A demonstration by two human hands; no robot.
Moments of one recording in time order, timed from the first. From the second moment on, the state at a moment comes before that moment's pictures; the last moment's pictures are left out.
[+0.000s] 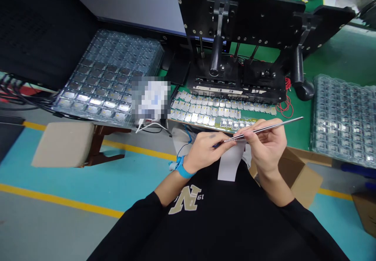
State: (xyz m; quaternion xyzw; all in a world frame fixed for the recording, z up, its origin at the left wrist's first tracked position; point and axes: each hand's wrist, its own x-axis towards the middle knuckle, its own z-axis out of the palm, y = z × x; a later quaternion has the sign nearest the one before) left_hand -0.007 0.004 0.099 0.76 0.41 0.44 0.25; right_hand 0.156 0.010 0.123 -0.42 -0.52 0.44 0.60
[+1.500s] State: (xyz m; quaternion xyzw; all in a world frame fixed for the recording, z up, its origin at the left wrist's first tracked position) left_hand -0.025 0.029 0.004 0.87 0.39 0.29 0.13; right_hand 0.165 0.081 0.017 -0.55 -0.51 0.44 0.49
